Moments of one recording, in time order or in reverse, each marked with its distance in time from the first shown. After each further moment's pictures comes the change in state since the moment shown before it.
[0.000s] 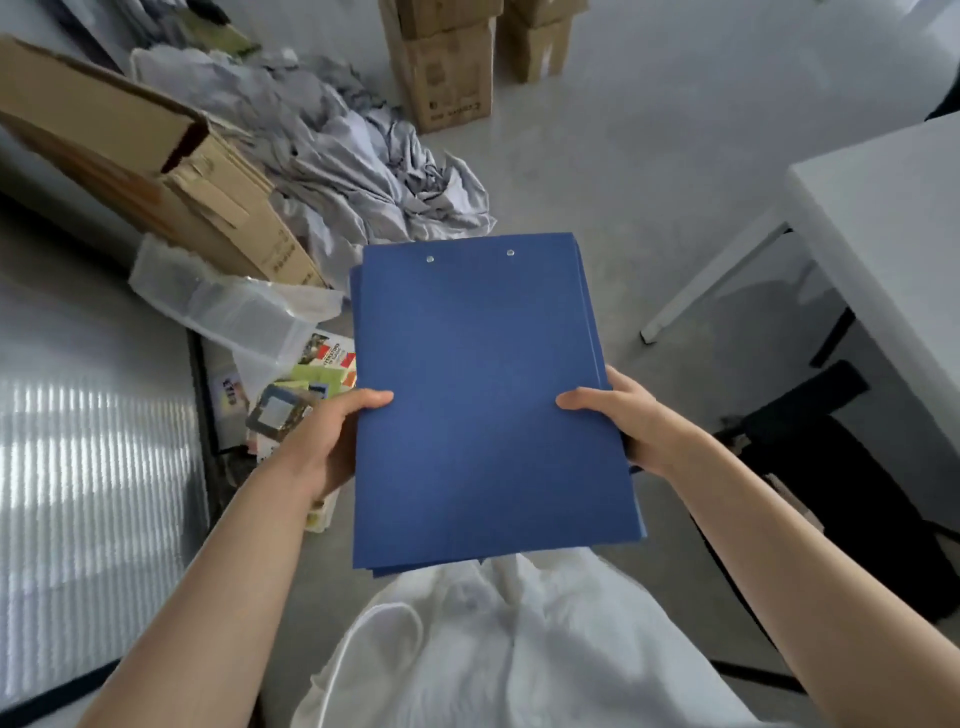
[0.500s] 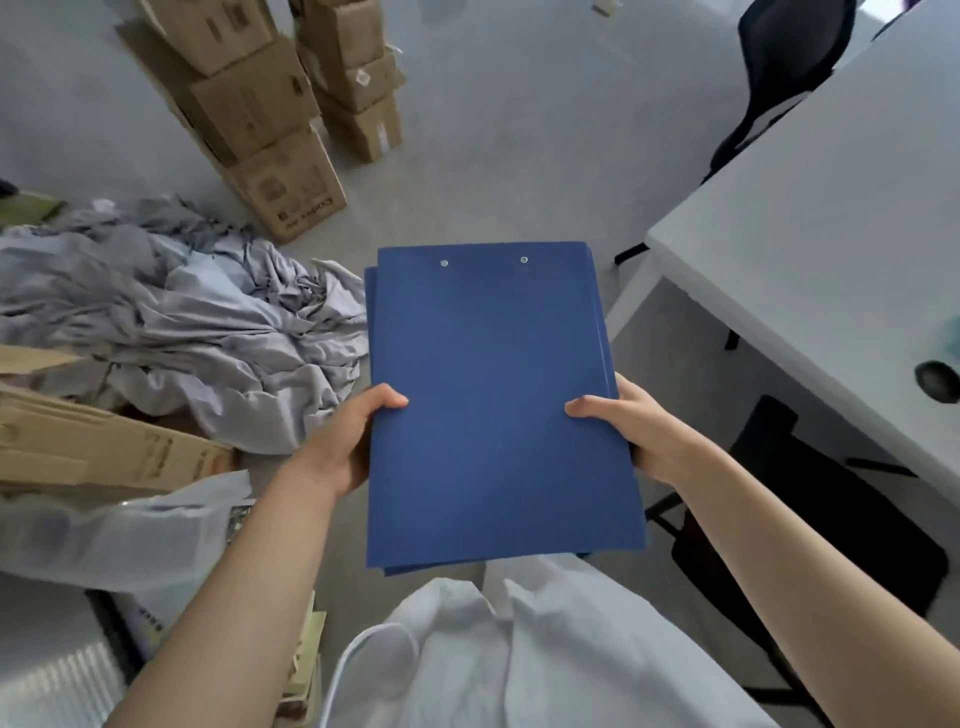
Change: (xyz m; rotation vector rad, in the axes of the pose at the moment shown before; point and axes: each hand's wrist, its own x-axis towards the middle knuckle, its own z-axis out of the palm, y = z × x) left_hand 0.193 0.189 0.160 0.242 -0.251 -0.047; right_hand 0.083 -0.130 -0.121 0.223 0.276 -0.136
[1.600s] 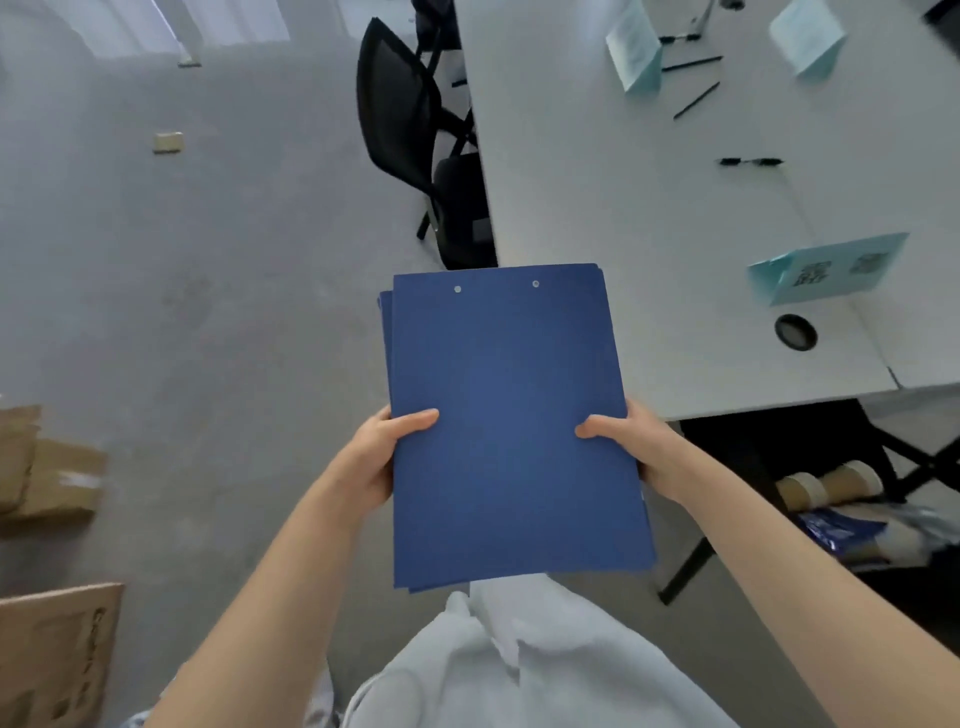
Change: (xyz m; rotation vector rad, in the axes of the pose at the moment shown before) left_hand 0.377 0.340 0.316 0.734 -0.644 -0.226; right_hand 0.188 -0.211 -0.164 0.563 0.772 -0.056
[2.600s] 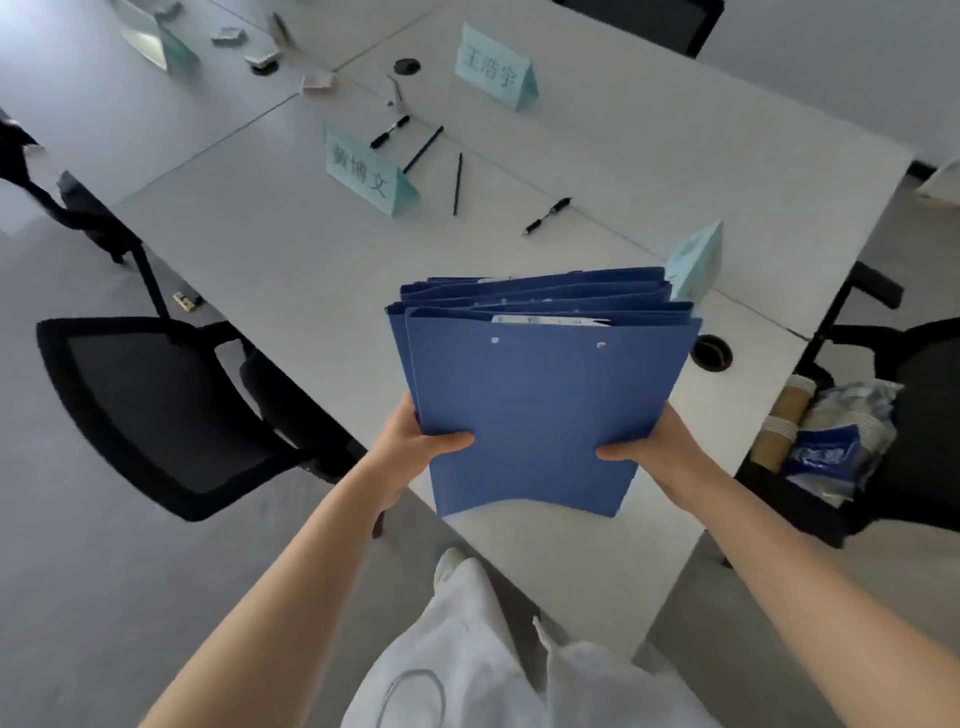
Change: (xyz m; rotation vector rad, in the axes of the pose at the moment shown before) left_hand 0.315 0.262 0.181 0.808 -0.646 0.146; right_hand 0.140 -0.133 -0.096 0.433 0.713 -0.249
